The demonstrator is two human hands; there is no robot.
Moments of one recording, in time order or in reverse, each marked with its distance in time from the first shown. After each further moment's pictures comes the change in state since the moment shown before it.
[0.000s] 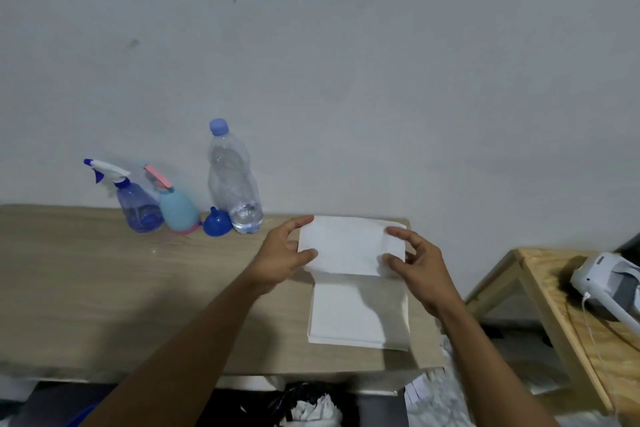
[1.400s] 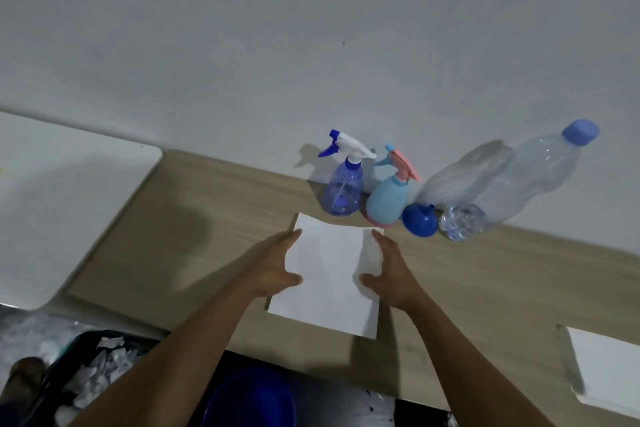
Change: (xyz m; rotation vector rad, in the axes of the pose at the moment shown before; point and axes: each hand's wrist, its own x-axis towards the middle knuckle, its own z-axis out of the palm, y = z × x) left_hand -0.056 -0.123 -0.521 0.675 -0.027 -0.257; right_hand 0.068 -0.035 0.544 -0.514 -0.382 0.132
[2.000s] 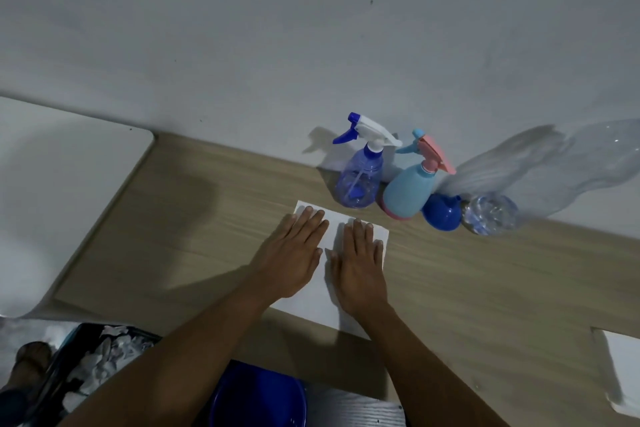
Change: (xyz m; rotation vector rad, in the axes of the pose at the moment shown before) left_hand 0.055 -0.039 0.028 0.836 0.212 0.394; right_hand 0.038 -0.019 0.102 -0.518 0.216 -0.153
